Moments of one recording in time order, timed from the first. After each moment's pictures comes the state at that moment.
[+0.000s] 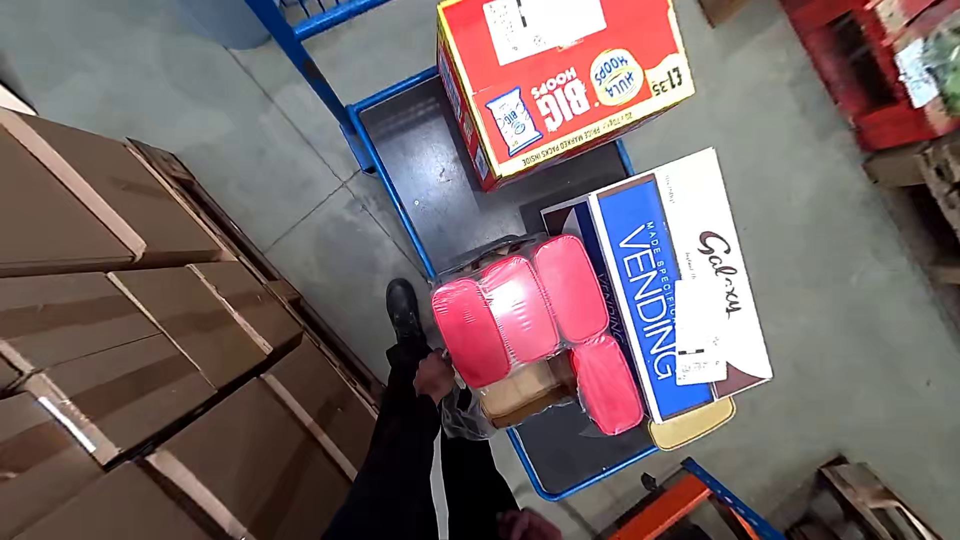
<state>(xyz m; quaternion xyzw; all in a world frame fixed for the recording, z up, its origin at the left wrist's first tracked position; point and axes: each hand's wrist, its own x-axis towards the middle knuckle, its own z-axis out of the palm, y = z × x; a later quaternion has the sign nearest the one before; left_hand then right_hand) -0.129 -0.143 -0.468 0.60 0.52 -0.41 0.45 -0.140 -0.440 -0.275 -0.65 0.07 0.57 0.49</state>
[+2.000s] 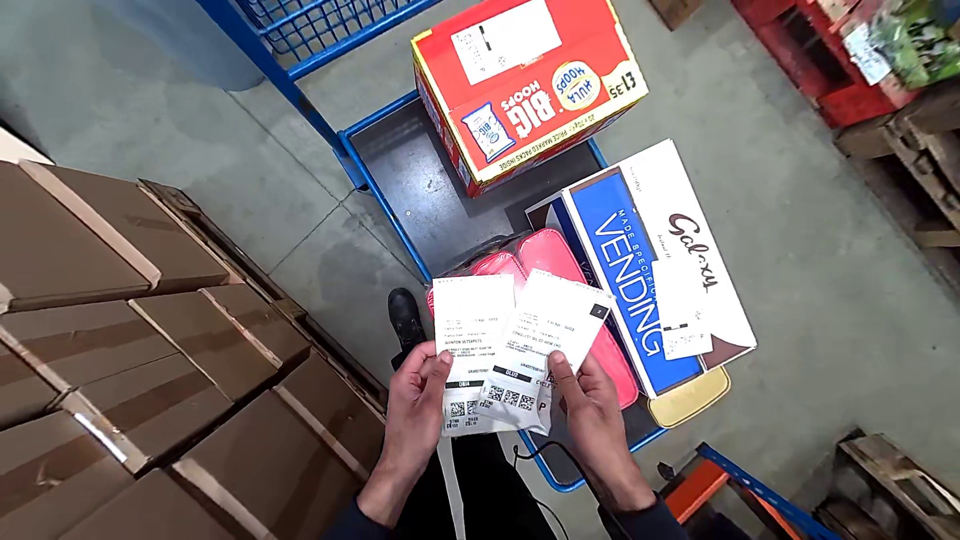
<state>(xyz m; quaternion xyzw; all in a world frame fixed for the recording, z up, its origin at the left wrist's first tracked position) -0.115 -0.104 -0.234 0.47 0.46 0.10 0.75 0.023 -0.271 -0.220 -0.71 0.02 0.35 0.61</state>
